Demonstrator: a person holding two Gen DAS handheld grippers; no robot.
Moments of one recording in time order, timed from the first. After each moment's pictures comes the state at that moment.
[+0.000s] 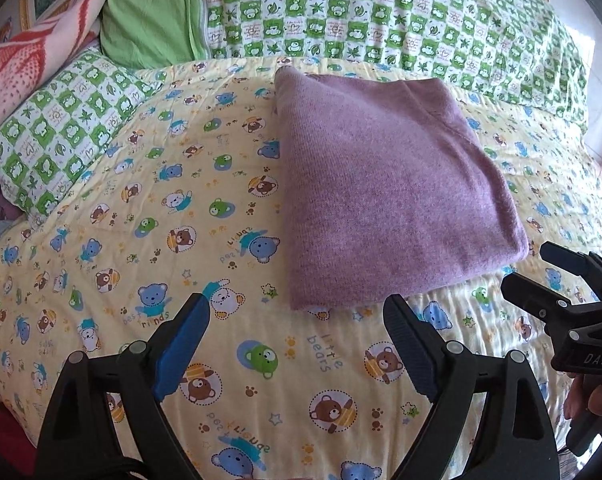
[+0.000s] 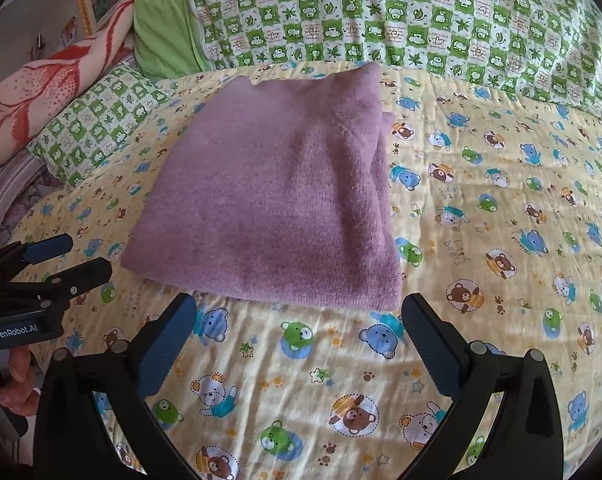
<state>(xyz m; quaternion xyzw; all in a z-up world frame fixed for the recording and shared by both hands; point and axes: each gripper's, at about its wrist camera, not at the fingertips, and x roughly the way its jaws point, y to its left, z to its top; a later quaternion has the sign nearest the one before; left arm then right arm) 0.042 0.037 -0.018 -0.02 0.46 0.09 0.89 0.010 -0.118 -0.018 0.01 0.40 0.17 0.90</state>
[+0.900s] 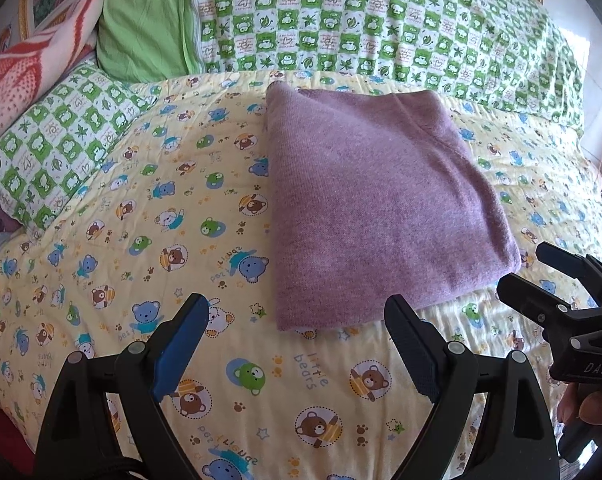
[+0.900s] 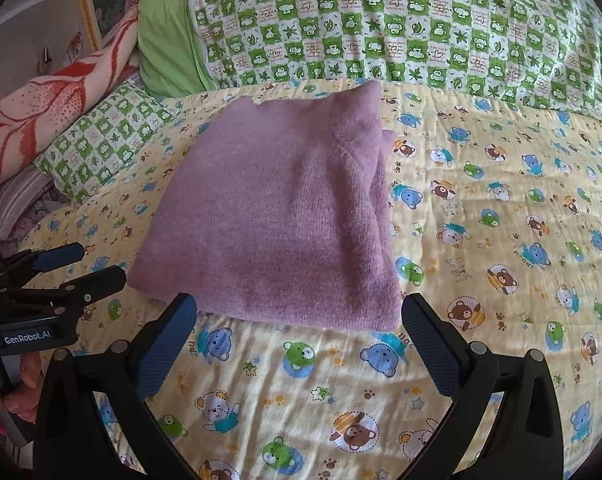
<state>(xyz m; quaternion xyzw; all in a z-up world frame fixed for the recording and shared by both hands) 0.050 0.029 -0.010 -0.01 0.44 0.08 0.90 0.011 -0.122 -0.011 0.03 0.37 0.18 0.91</state>
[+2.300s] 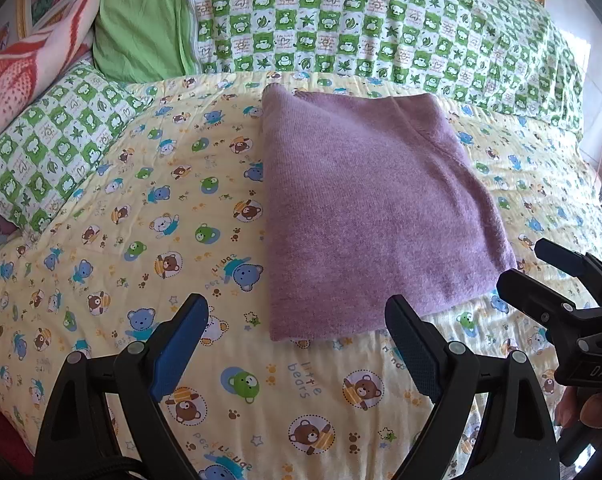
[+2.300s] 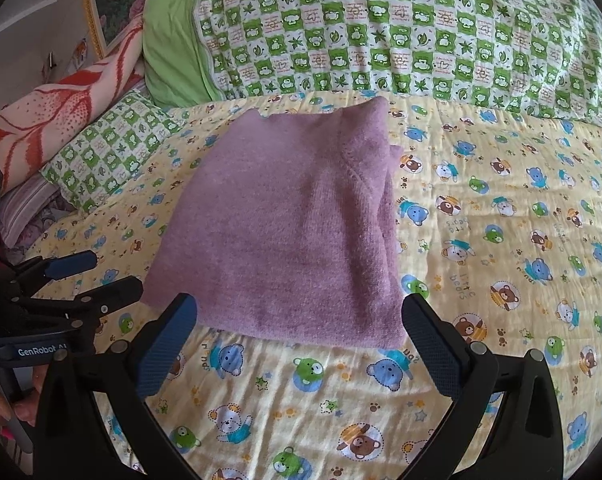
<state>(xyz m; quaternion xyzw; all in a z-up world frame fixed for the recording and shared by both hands) 0.059 0.033 -0.008 -0.01 0.44 0.07 0.89 0.014 -0.119 0.000 0.04 0.36 0.19 0.91</state>
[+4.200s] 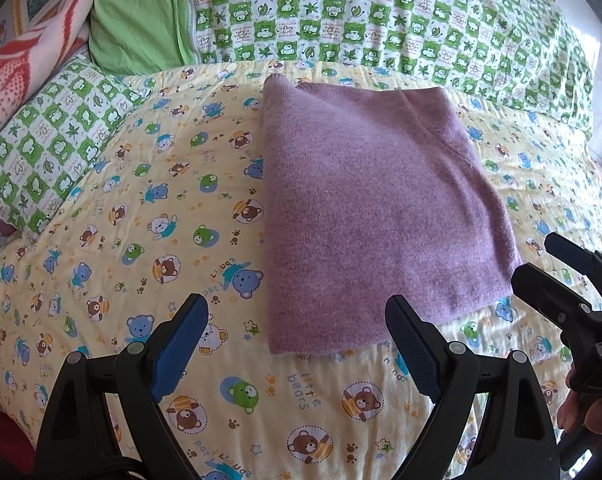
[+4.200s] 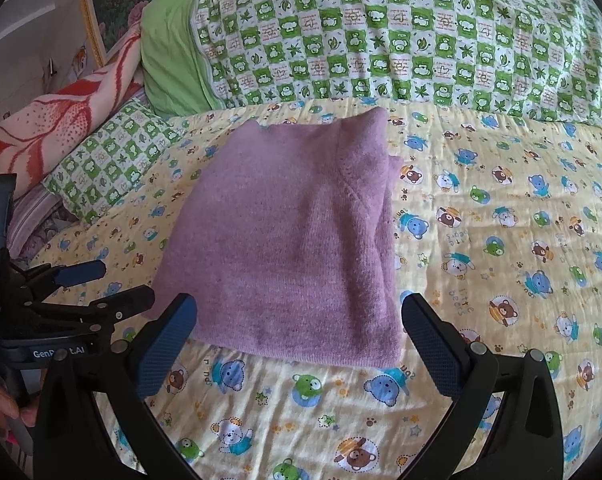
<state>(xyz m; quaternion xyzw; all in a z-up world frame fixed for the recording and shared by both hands) 0.086 0.044 -0.006 -0.01 0.47 0.07 0.88 0.023 -0.121 0.009 0.04 0.35 0.20 0.91</state>
